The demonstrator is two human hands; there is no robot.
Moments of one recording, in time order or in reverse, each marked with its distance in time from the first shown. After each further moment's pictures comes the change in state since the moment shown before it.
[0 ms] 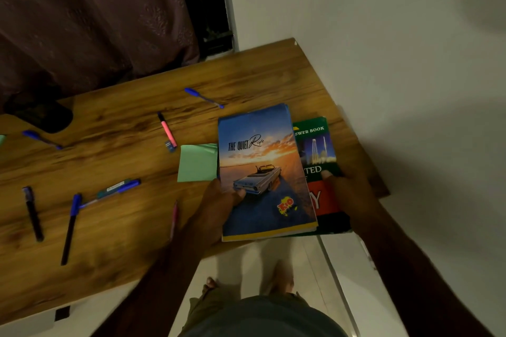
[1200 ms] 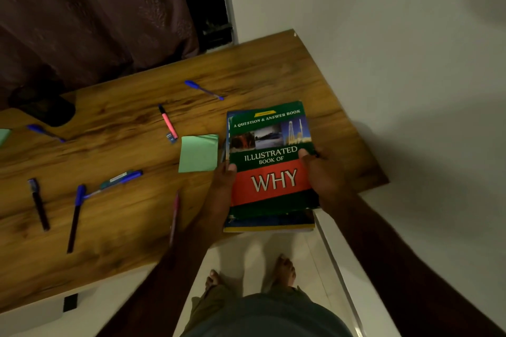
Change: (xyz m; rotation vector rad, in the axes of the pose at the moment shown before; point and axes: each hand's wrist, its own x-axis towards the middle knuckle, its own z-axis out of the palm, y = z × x) left_hand -0.019 0.000 0.008 -0.280 -0.066 0.018; right_hand 0.006 -0.001 0.041 0.100 -0.063 -0.058
